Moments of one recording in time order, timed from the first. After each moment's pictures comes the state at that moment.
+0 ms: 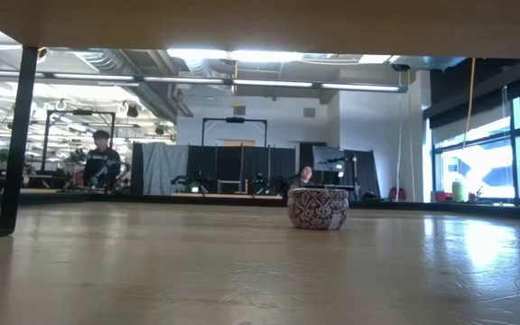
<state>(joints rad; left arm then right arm) -0.76 1.19 1.35 0.24 -1.57 0.19 0.42 1.57 1.27 0.26 -0.56 0.07</state>
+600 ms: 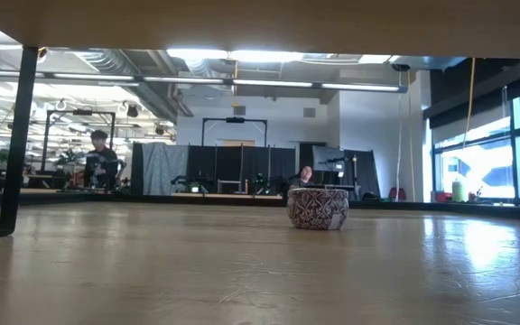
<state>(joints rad) -0.75 1.19 1.35 0.12 -1.57 0.09 0.46 1.57 1.12 0.47 -0.49 0.15</state>
